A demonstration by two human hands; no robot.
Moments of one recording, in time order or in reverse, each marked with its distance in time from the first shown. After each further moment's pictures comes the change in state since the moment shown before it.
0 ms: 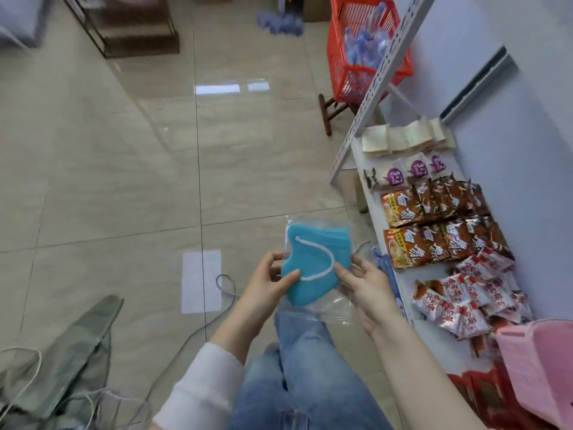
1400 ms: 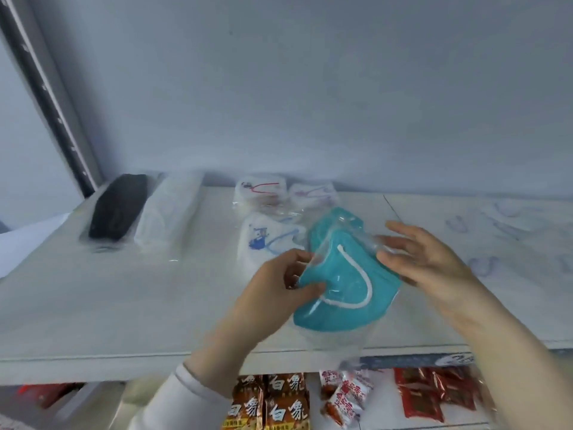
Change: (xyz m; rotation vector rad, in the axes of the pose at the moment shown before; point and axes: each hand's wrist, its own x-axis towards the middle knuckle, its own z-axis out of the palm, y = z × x) left_hand 0.149 0.333 0.408 0.808 -1.538 0.599; right_hand -0.078 -0.332 -0.183 0.172 1.157 -0.622
